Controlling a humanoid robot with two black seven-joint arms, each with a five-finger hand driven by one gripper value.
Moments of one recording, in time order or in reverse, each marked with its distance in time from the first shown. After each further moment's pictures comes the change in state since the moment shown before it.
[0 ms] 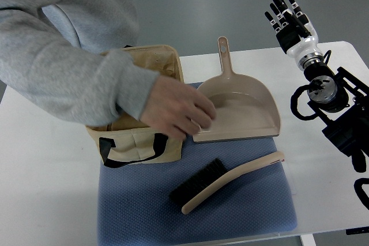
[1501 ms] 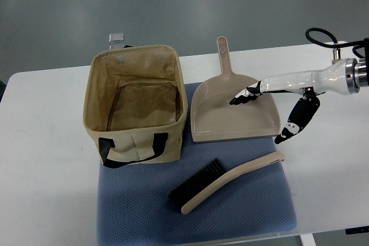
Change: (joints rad) left arm -0.006 0.000 -0.003 0.011 -0.006 -0.002 0.025; right arm 0.653 -0.830 -1.137 0.996 -0.959 0.251 -0.113
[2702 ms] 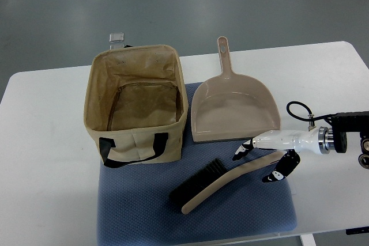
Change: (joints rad) left arm 0.017 0.000 0.004 0.007 -0.002 0.009 0.000; right arm -0.421 0.212 -0.012 -0.266 -0.339 -0.334 0.147
